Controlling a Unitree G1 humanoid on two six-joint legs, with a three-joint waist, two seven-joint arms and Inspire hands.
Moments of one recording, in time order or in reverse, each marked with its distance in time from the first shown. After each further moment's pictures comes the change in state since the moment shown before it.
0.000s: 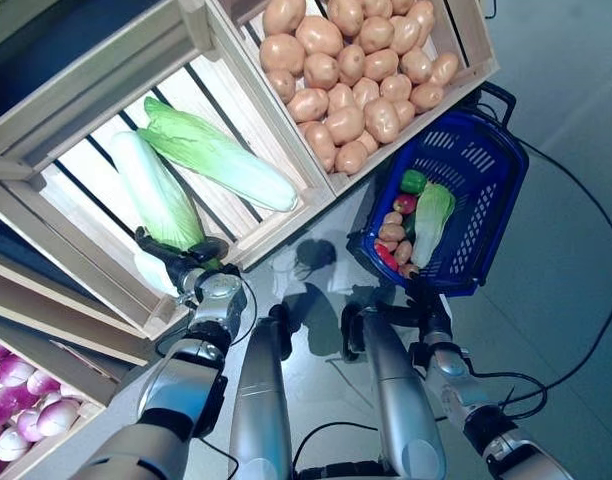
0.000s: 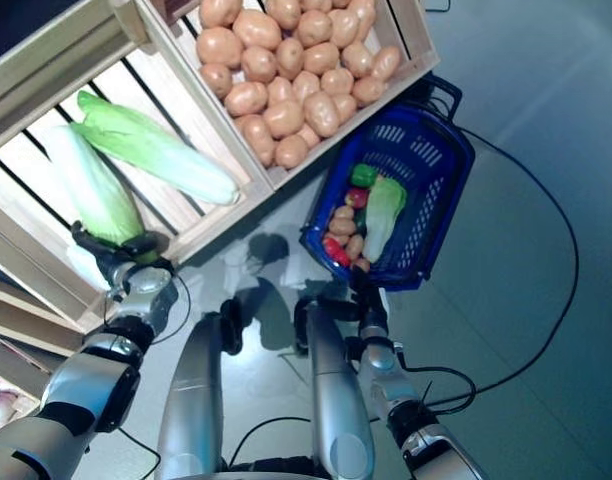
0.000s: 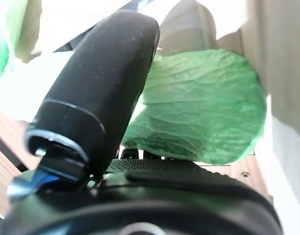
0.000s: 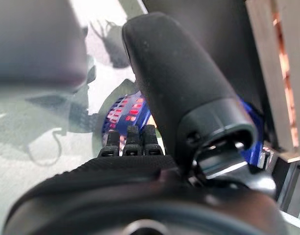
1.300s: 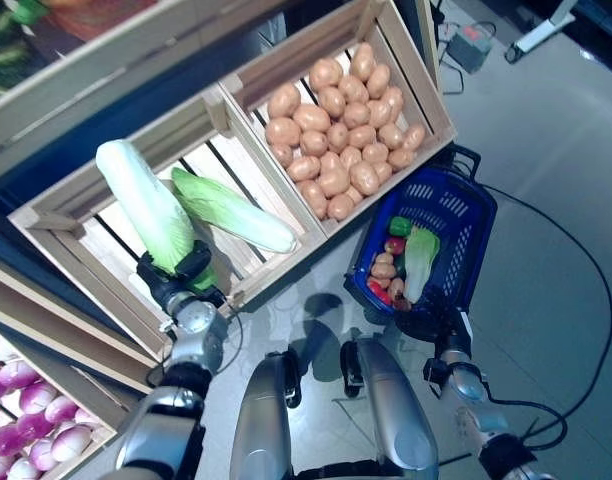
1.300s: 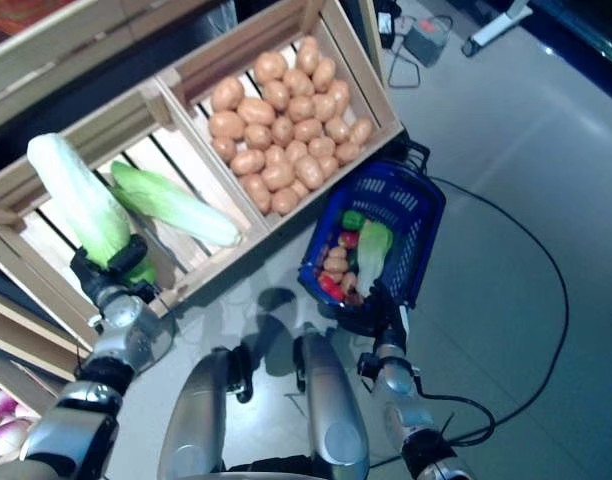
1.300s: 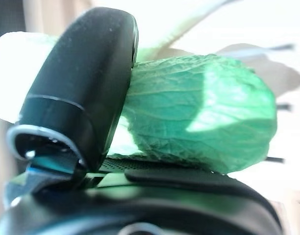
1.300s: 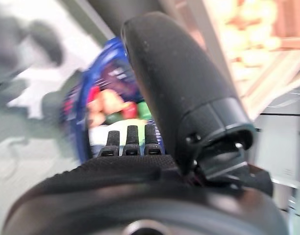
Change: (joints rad) left arm 0.464 -0.045 0.042 -0.571 0.086 -0.138 -0.193; right arm 0.211 -0.013 -0.106 -0.265 0.038 -0.019 0.000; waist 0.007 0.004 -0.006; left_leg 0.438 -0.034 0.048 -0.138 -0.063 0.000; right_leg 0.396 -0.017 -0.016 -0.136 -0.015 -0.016
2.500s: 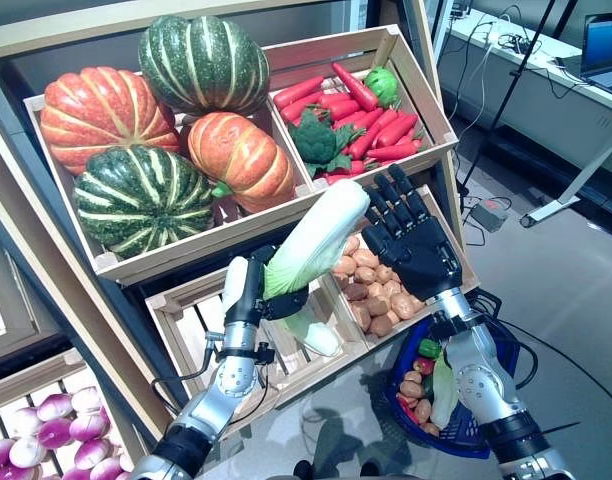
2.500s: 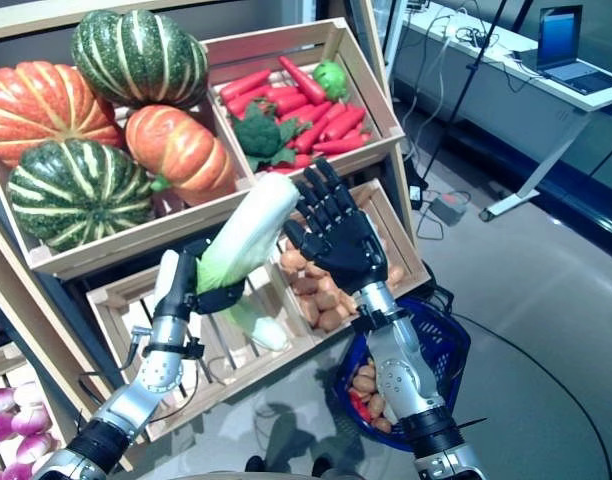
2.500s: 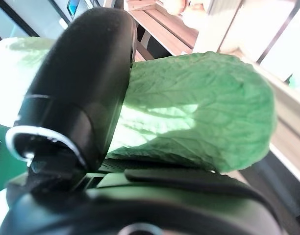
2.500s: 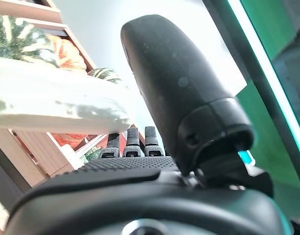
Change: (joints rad) left arm 0.210 0.150 -0.279 -0.233 0.665 0.025 -0.216; right arm -0.099 -0.017 -0.065 -0.409 0.465 0.040 0.644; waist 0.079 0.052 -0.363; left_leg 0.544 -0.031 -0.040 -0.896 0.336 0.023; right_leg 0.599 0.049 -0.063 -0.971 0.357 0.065
